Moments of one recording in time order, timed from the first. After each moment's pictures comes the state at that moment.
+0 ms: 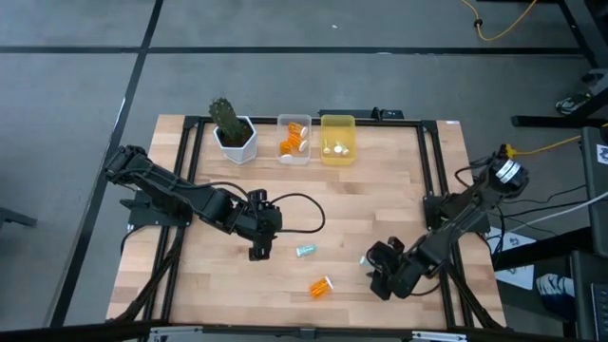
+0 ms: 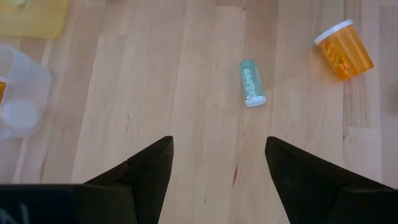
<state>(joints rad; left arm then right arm) -0.39 1.52 1.34 -0.92 -0.33 -0.44 0.82 1.53 0.77 -0.38 0.35 1.29</state>
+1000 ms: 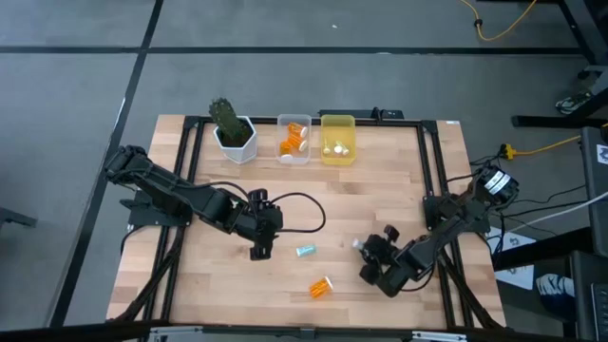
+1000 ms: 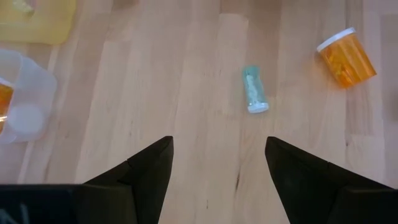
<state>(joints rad) -0.39 1.52 1.34 -0.90 -0.36 -0.44 0.78 1.68 0.77 -0.42 0.68 1.28</state>
